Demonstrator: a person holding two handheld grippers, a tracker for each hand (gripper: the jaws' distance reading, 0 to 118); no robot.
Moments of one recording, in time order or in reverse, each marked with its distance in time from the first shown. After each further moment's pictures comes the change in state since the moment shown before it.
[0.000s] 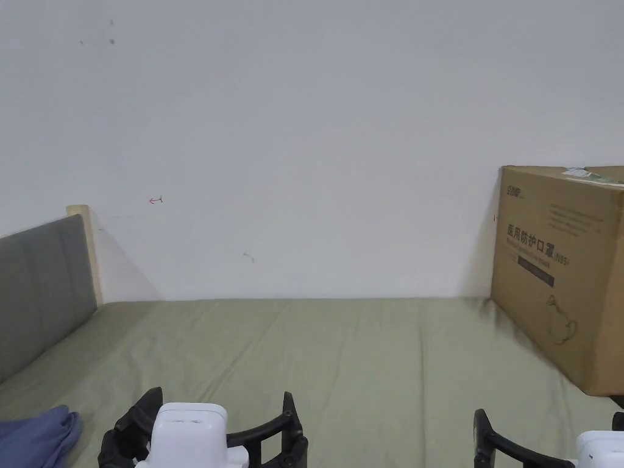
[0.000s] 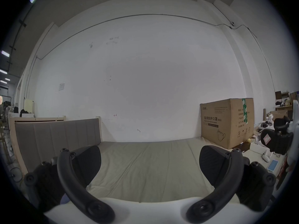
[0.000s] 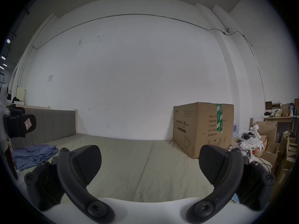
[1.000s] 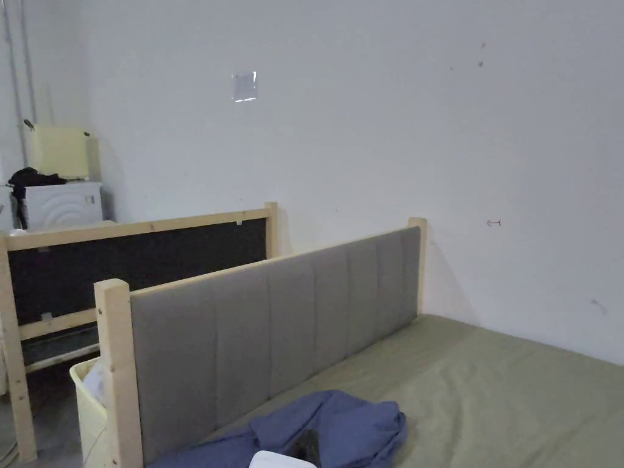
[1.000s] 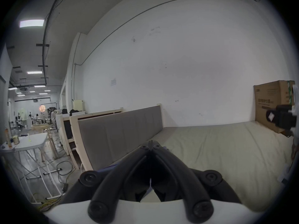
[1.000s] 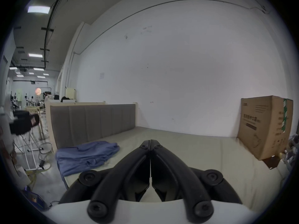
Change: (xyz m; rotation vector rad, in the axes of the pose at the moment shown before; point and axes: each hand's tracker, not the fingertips) left arm -0.187 0.000 0.090 -0.156 0.519 -0.108; right arm -0.199 0.012 -0.054 -0.095 0.595 -0.046
